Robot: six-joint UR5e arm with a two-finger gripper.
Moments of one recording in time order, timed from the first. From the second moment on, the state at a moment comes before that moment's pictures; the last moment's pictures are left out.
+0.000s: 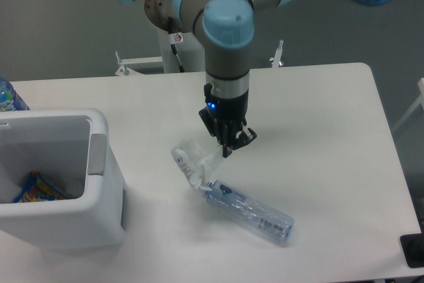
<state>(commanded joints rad) 2.46 -1.71 -1.64 -0.96 1.33 1.01</state>
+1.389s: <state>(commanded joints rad) 2.21 -1.67 -1.57 -0.94 1.11 0.51</state>
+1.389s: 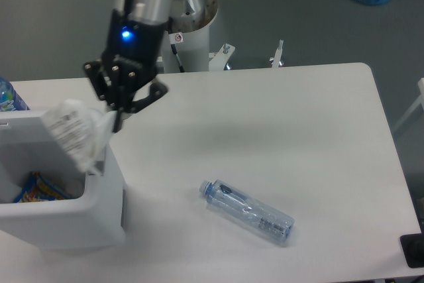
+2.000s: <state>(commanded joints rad) 2.16 -1.68 -1.61 -0.92 1.11 0.51</state>
